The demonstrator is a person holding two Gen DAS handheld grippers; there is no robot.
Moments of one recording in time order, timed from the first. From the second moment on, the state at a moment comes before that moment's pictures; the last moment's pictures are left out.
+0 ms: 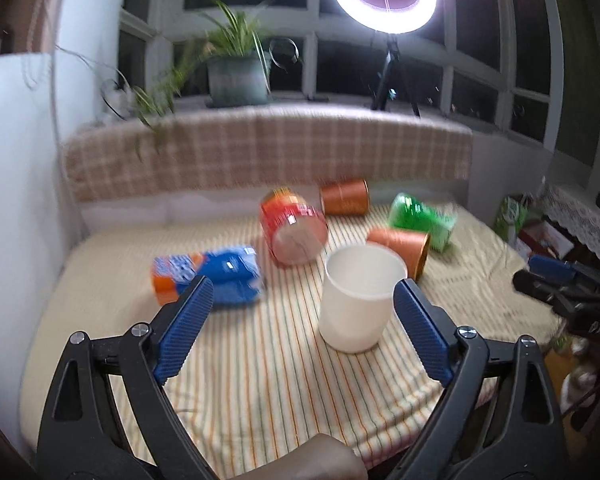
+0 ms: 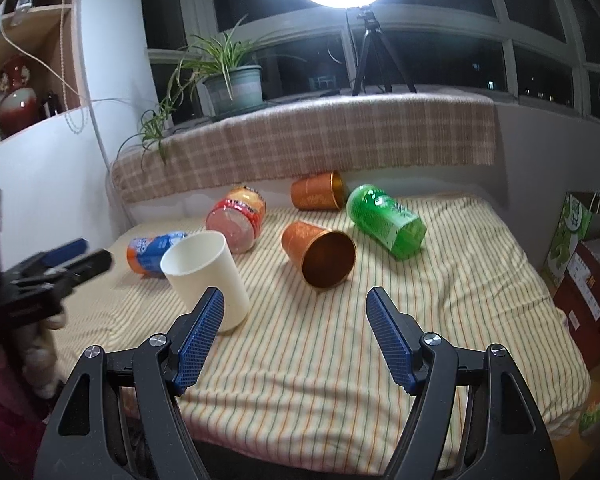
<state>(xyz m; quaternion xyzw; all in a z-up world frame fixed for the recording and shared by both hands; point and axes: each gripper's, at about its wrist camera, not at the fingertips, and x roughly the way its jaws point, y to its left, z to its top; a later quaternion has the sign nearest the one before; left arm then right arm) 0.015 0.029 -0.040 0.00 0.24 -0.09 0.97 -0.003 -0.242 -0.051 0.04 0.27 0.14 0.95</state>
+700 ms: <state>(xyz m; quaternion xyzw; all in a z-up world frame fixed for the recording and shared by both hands) -0.016 0.037 -0.011 0.00 0.18 -0.01 0.98 0.000 -0.224 -0.034 0.01 0.21 0.09 0.97</state>
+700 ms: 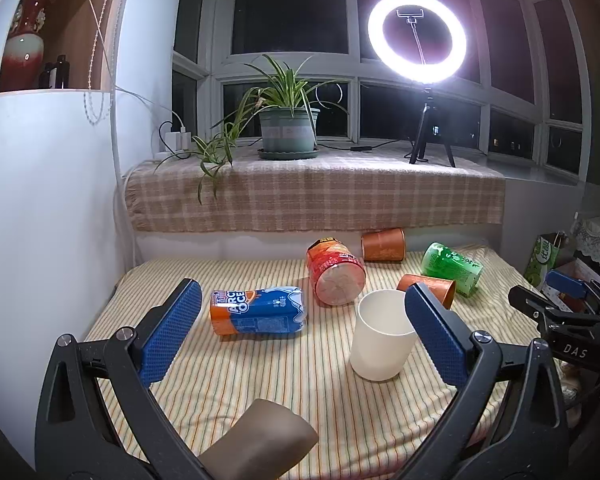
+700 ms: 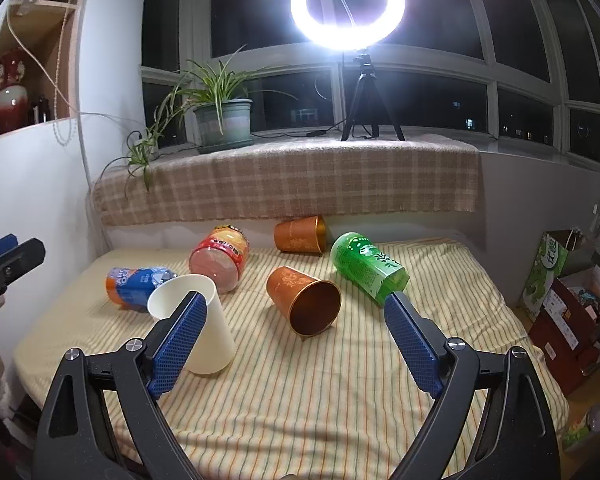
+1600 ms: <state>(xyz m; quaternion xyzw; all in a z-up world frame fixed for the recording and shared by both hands) -0.015 0.038 -0.011 -0.01 0.18 -0.01 0.98 0.003 -0.226 -0.037 0.02 0.22 0.08 0.97</state>
